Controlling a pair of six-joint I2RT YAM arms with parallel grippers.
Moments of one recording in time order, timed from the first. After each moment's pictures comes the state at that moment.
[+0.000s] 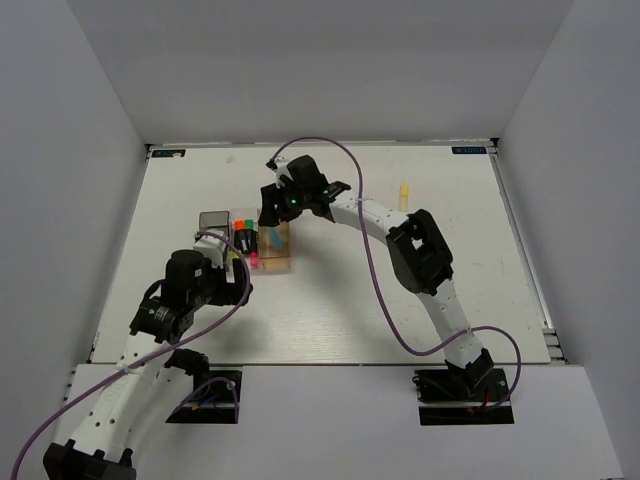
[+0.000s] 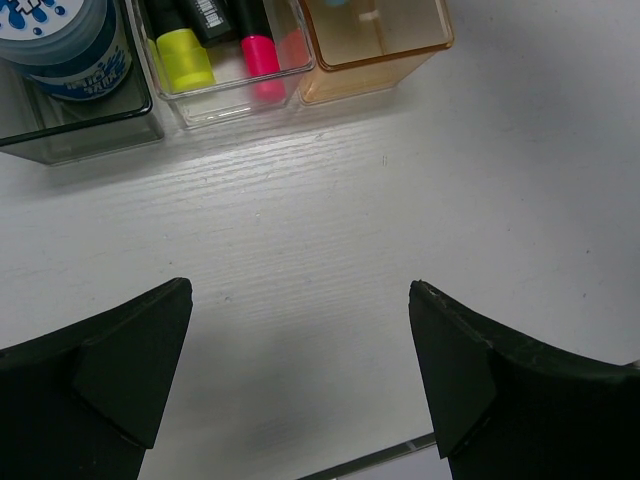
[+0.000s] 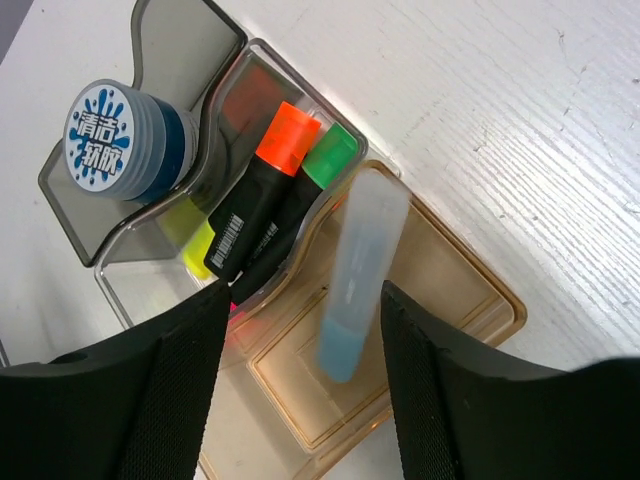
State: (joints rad) left arm -0.29 0.62 0.56 -0.62 0.09 -0.20; right arm 0.77 2.32 1.92 -0.22 -0.41 0.28
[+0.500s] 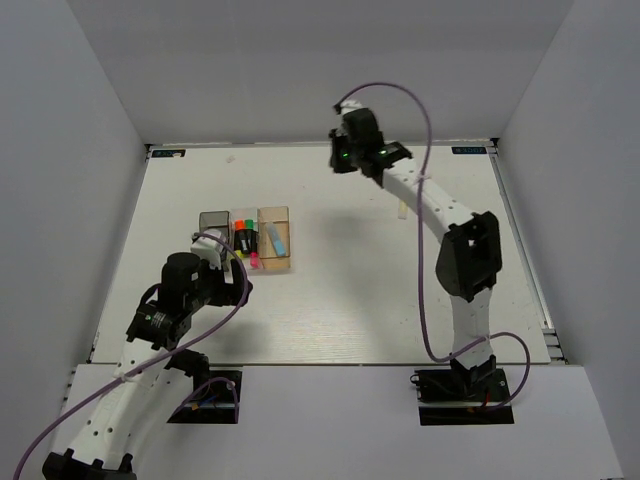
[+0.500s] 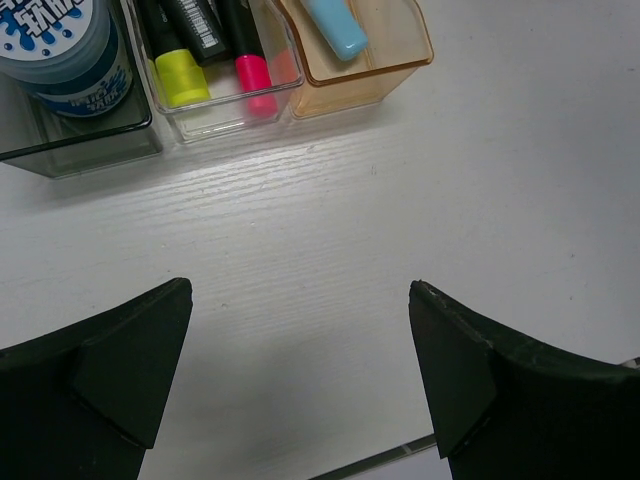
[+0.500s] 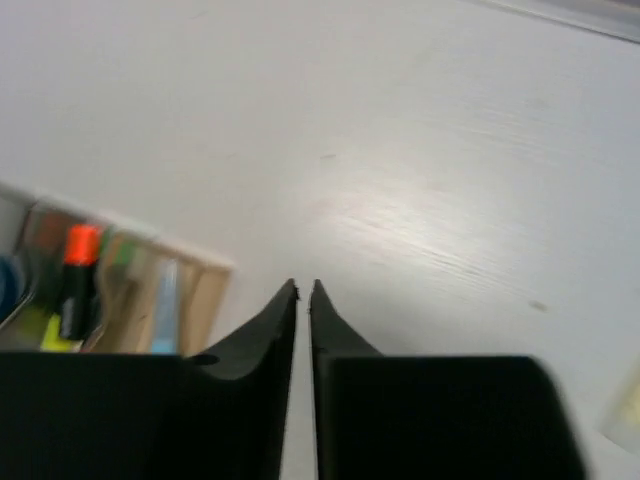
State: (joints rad) left arm -0.29 0.57 0.56 -0.62 0.09 -0.20; right arm 0.62 2.07 1.93 -0.44 -0.02 0.22
